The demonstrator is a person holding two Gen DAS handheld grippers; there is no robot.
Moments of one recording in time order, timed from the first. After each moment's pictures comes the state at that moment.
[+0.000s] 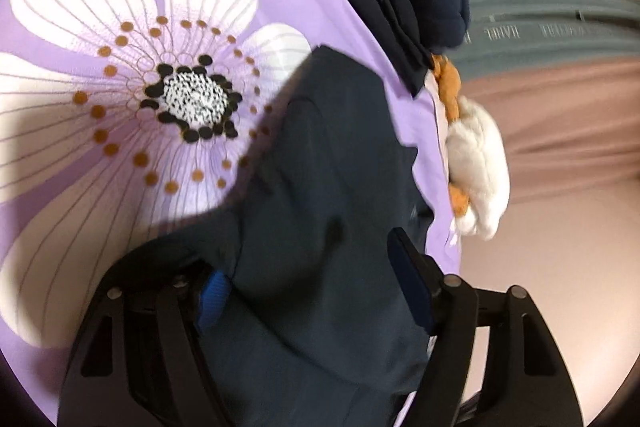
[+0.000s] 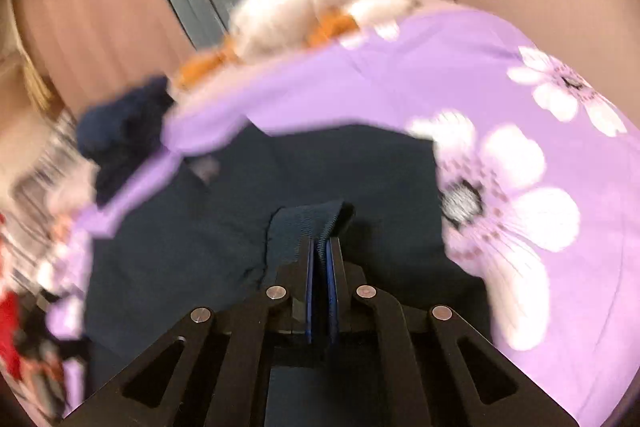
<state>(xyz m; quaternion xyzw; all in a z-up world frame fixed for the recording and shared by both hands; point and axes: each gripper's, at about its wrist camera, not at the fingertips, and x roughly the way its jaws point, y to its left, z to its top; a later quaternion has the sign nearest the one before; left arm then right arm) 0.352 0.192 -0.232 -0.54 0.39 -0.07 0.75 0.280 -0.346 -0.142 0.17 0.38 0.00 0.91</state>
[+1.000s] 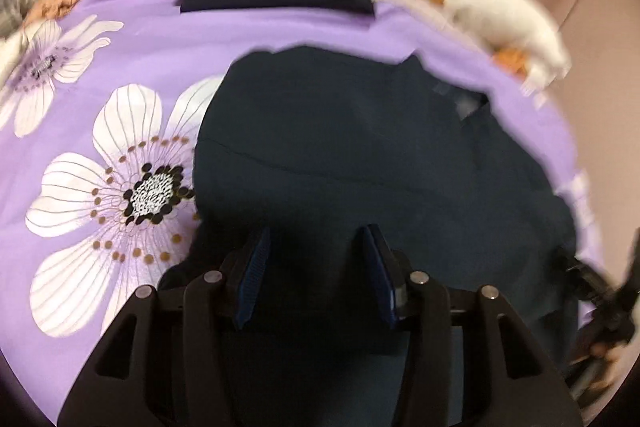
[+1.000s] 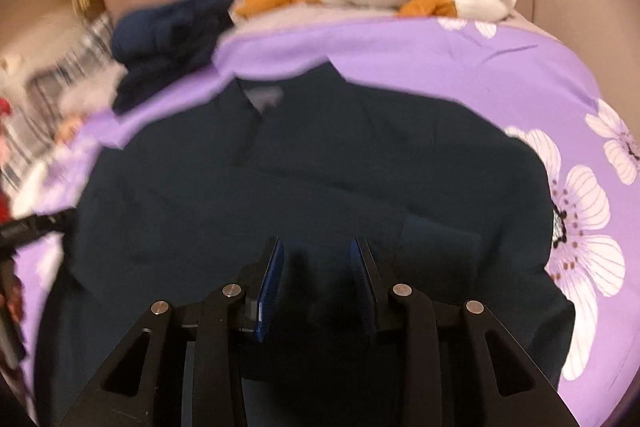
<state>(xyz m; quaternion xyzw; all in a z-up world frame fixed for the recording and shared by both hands) 0.373 0.120 -0.211 -0.10 0.46 -0.05 0.88 0.316 -0.259 -0.156 0.01 0.41 0.05 0.91</state>
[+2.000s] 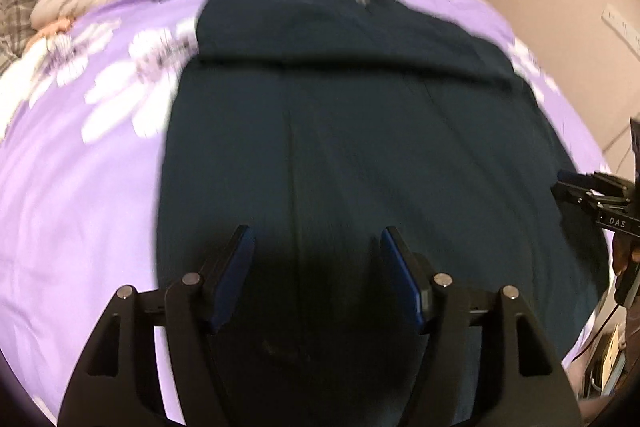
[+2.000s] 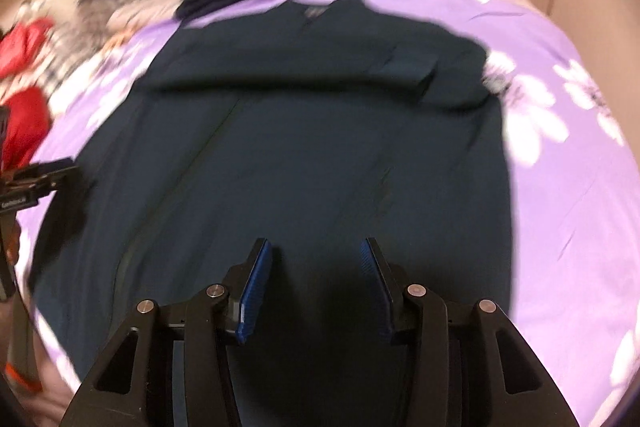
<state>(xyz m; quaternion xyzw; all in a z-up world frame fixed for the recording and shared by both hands) 0.138 0.086 -0.215 -0.01 0.47 -0.15 0.87 0.107 -0.253 -0.168 -0.03 0.47 0.13 0.88</state>
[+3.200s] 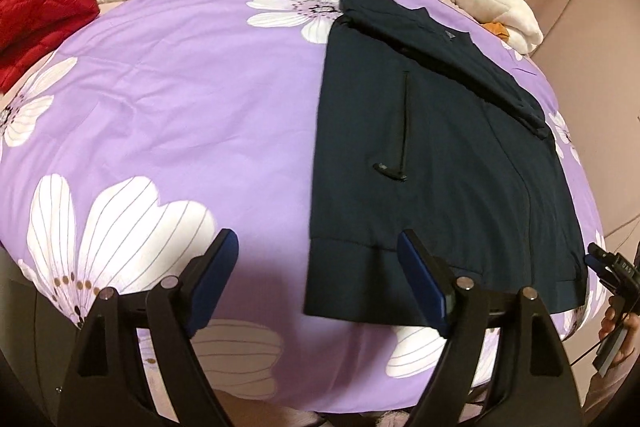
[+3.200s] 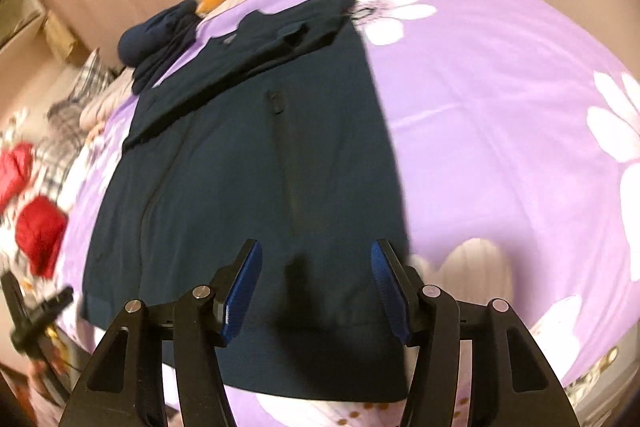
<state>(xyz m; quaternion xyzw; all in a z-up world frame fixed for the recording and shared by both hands) 0.006 0.172 -0.208 -0.16 0.45 -0.02 0.88 0.014 -0.342 -0.168 0.21 0.43 0.03 0.88</state>
